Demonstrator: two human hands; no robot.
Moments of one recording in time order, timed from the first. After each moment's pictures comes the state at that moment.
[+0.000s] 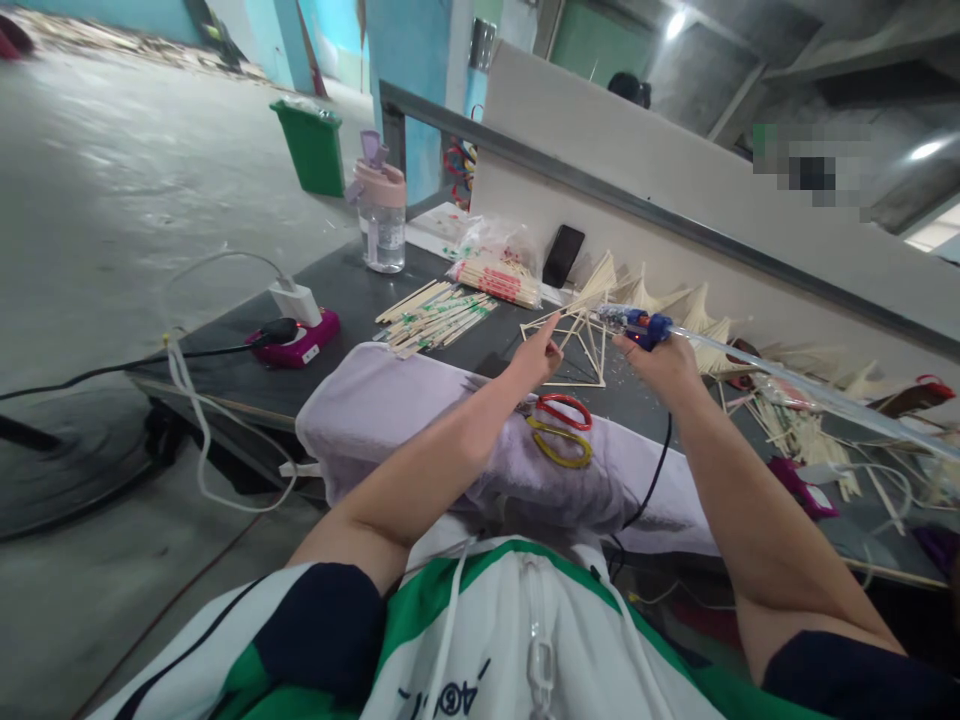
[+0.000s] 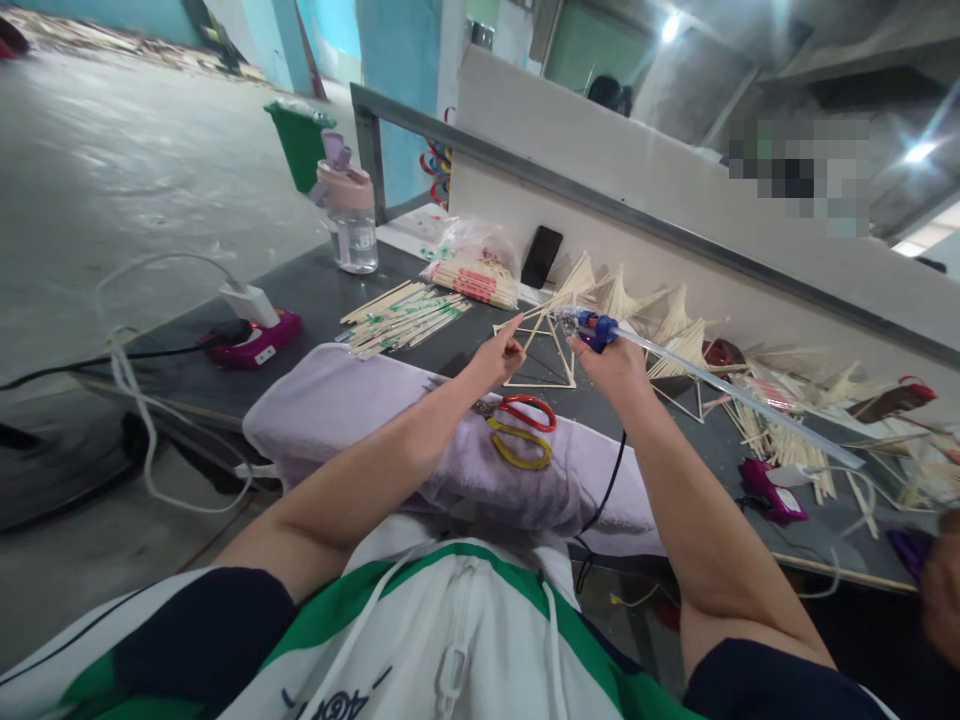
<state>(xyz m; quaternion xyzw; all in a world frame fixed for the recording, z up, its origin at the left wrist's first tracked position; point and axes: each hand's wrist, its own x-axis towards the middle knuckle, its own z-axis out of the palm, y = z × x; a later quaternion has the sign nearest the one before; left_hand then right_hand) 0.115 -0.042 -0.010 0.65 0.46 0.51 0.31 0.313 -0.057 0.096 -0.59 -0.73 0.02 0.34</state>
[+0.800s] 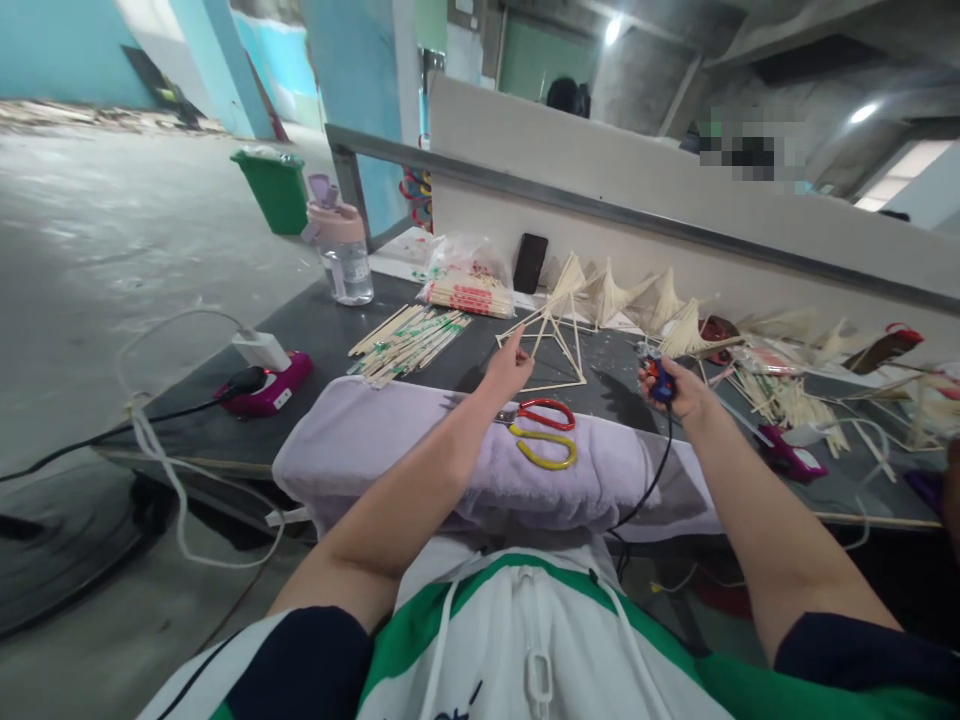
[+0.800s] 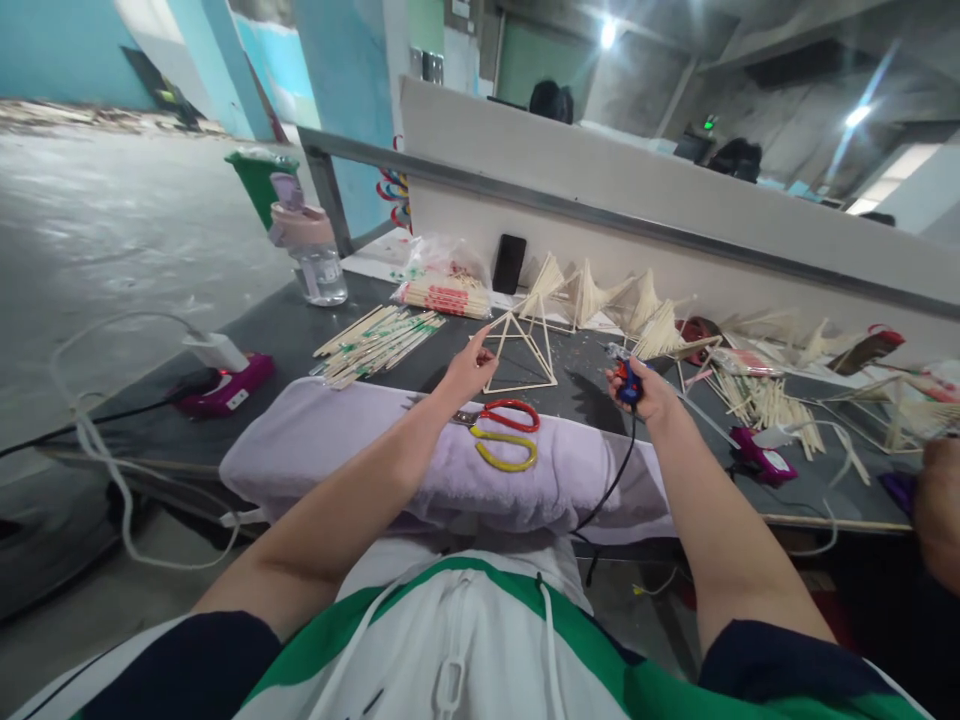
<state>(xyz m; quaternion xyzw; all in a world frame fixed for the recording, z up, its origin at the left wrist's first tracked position) 0.114 -0.043 -0.007 0.63 0.52 0.50 0.29 0.459 -0.017 0.022 -0.53 -0.30 0.64 0.47</state>
